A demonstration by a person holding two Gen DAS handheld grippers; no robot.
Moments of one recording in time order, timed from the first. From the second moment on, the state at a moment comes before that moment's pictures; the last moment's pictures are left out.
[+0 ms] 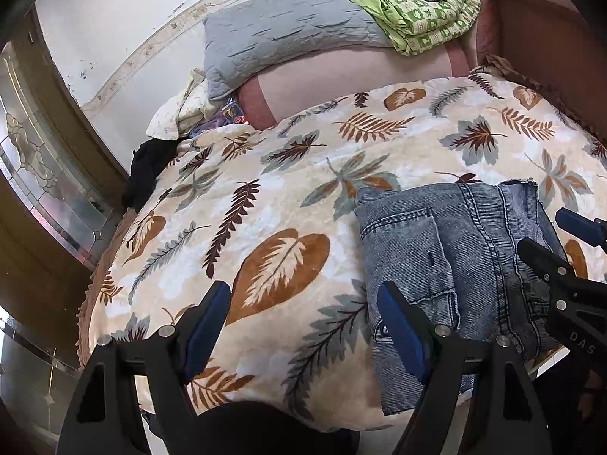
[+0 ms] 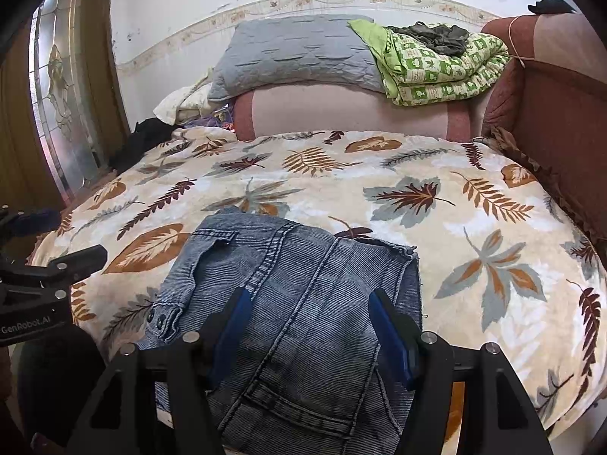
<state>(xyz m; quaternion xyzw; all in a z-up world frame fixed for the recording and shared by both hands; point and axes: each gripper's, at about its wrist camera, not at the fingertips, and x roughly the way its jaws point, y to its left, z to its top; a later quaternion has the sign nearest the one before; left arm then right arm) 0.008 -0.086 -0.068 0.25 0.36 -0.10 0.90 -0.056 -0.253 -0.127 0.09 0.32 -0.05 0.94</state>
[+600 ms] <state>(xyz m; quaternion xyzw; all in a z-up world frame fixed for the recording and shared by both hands) 0.007 -0.087 -0.073 0.25 0.36 -0.11 0.89 -0.056 -0.254 -0.126 0.09 0.32 -0.05 0.94</state>
